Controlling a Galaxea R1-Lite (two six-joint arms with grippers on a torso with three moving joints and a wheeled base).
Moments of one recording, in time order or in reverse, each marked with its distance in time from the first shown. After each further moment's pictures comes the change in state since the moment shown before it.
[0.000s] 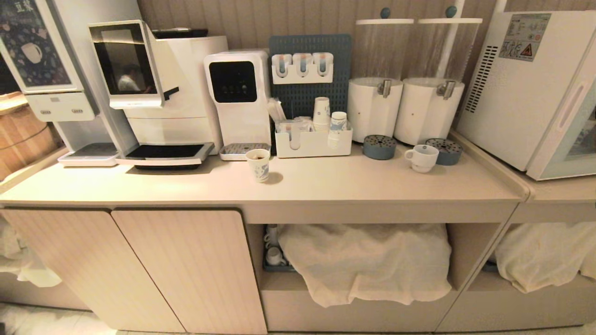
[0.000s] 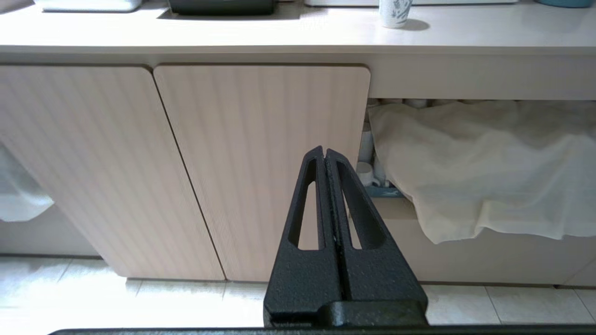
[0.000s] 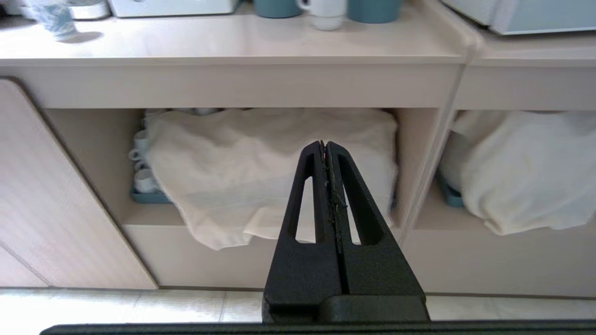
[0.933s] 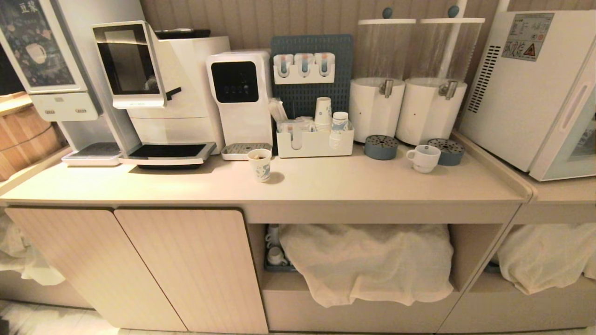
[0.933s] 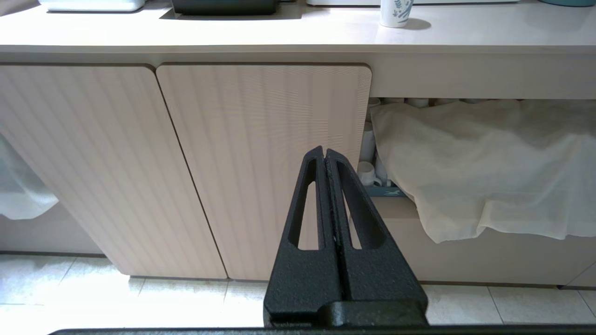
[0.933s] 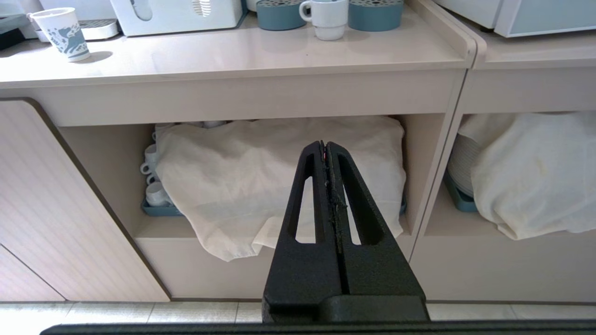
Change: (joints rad) left arm 0.000 0.000 0.000 0.000 0.000 0.000; right arm 0.000 0.000 0.002 -0.027 -0.008 0.031
